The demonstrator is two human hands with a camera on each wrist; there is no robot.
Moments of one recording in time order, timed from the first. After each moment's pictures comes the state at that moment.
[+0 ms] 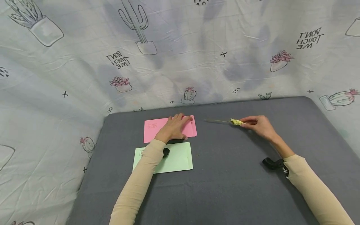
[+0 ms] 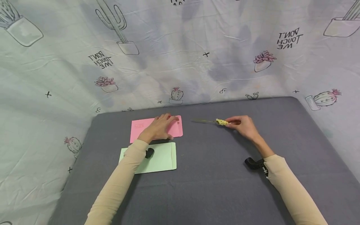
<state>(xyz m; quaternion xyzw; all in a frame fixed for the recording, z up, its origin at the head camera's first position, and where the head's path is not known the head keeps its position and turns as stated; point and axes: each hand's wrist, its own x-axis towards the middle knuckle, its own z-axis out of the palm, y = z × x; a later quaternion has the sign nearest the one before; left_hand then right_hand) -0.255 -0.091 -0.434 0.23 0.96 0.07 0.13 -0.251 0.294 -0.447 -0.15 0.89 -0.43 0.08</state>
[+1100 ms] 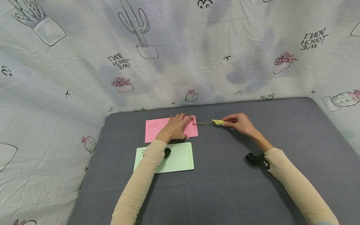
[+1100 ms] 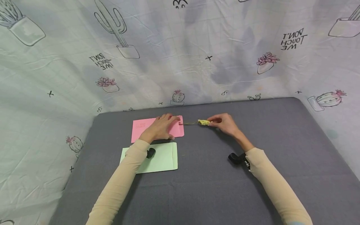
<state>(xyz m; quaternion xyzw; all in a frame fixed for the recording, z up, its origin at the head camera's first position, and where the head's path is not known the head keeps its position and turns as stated) -0.272 -0.097 -0.436 0.25 0.96 0.07 0.12 -0.281 0.223 -0.455 -0.19 0.87 -0.45 0.10</state>
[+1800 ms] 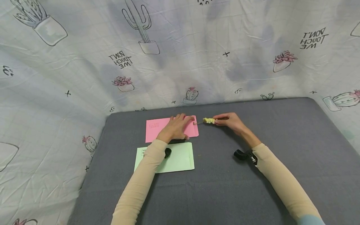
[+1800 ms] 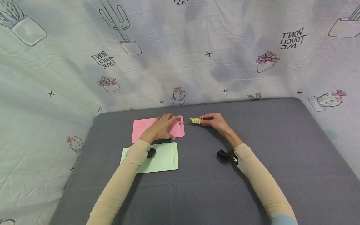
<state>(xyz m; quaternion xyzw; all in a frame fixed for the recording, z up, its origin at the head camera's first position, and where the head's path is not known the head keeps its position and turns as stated) -0.271 -0.098 -0.436 0.25 0.96 0.07 0.12 -0.293 0.184 -0.462 -0.07 0.74 -0.64 0.21</state>
